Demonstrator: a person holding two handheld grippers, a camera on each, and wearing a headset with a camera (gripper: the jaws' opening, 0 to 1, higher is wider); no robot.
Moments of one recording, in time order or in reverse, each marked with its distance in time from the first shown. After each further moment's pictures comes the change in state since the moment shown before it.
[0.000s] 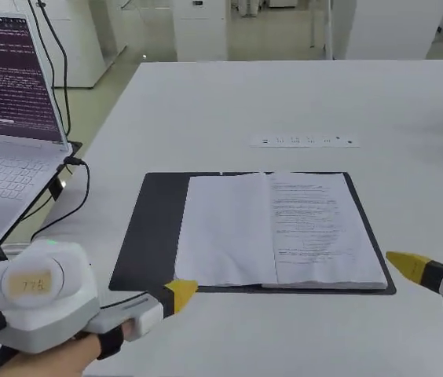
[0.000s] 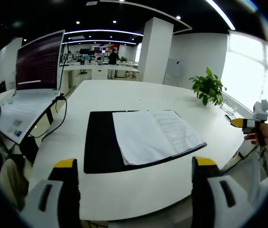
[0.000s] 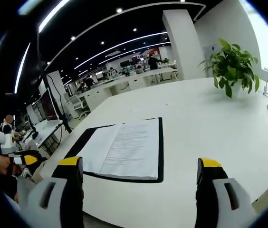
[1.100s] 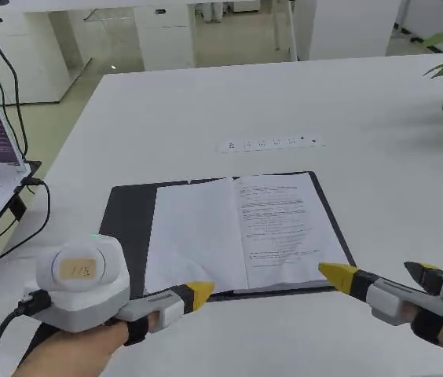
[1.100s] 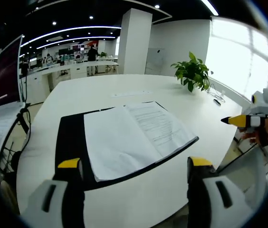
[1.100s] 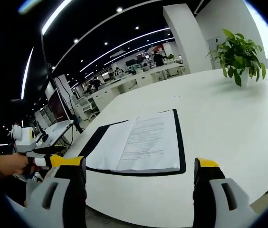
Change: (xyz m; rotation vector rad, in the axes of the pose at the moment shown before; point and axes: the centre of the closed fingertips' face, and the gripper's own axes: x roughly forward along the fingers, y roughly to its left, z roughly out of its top) left arm 0.078 -0.070 -0.001 0.139 0.088 -0.142; right arm 0.010 0.033 -0.026 0.083 0.012 0.092
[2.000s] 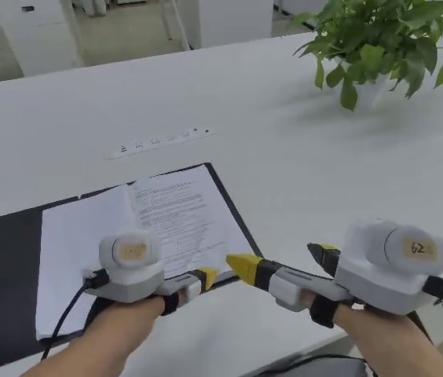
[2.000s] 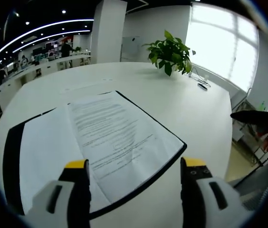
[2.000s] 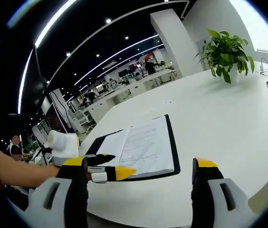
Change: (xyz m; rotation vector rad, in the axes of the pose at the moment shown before) left arm 0.148 -0.121 -0.009 0.099 0.081 -0.175; right arm -0.014 -0.018 0.007 0.086 -0.096 -0.031
